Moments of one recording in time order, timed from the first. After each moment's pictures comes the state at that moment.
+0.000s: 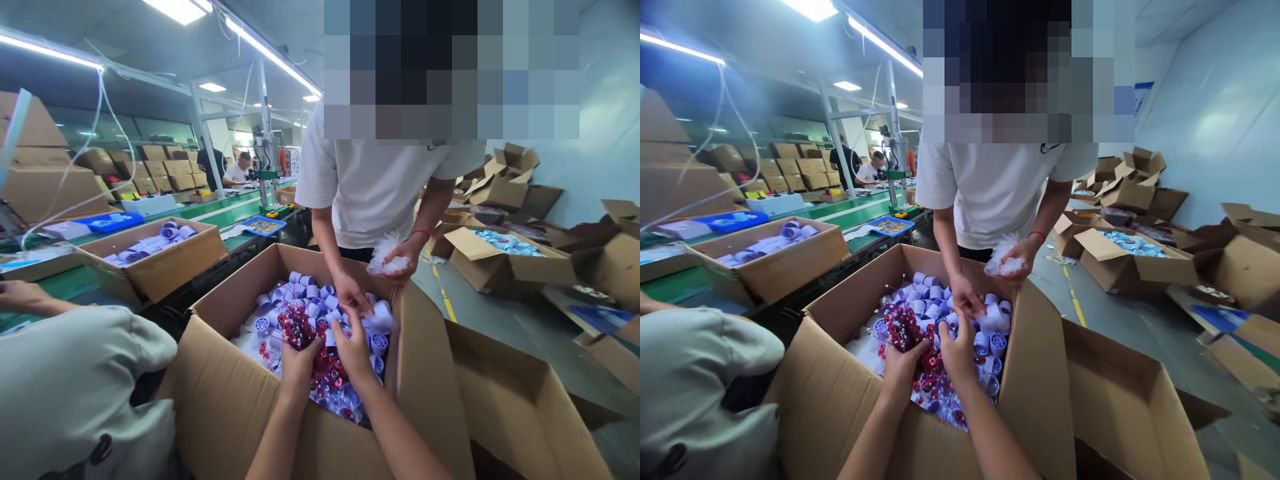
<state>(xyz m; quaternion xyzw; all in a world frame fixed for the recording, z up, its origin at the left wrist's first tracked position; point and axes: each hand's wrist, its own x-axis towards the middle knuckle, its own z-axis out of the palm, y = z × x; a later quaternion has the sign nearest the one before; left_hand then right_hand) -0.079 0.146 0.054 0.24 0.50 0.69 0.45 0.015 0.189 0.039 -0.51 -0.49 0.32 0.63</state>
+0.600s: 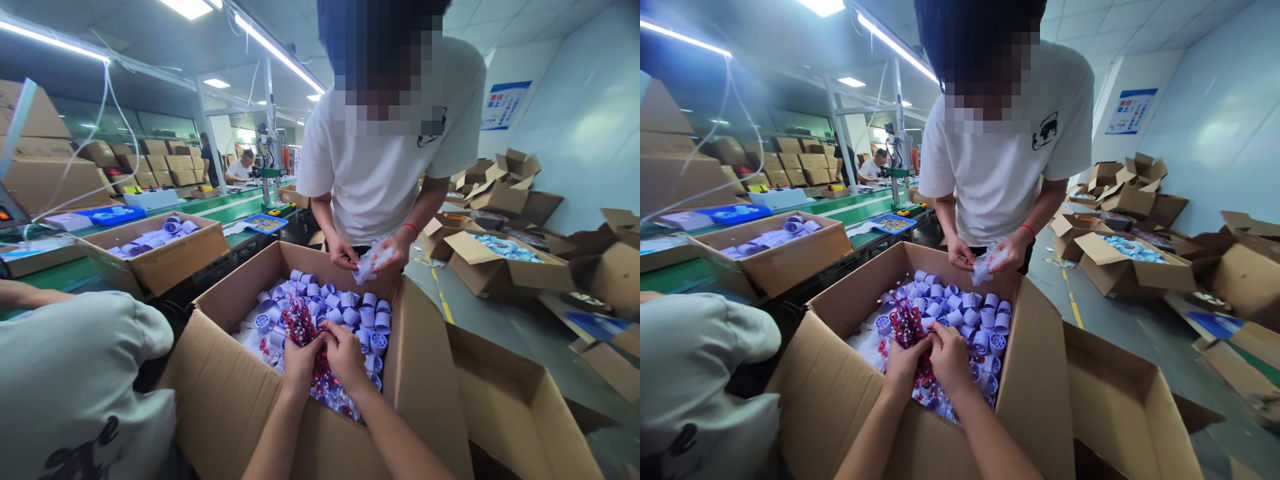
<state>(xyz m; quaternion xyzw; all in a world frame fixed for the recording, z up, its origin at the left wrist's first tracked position) -0.077 0.145 0.057 0.25 0.44 0.70 0.50 0.012 0.167 0.044 -0.47 -0.67 0.26 0.52</state>
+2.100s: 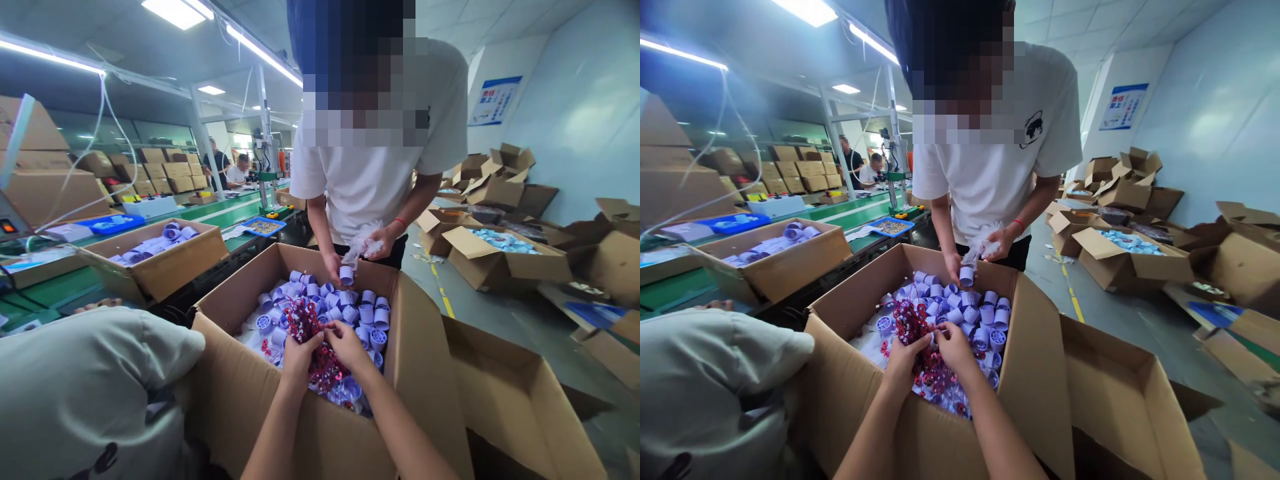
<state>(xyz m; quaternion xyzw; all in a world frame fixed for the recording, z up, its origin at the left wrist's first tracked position) -0.084 0.148 0.050 0.24 0.45 0.67 0.53 0.017 0.190 0.023 -0.51 -0.60 0.45 0.43</state>
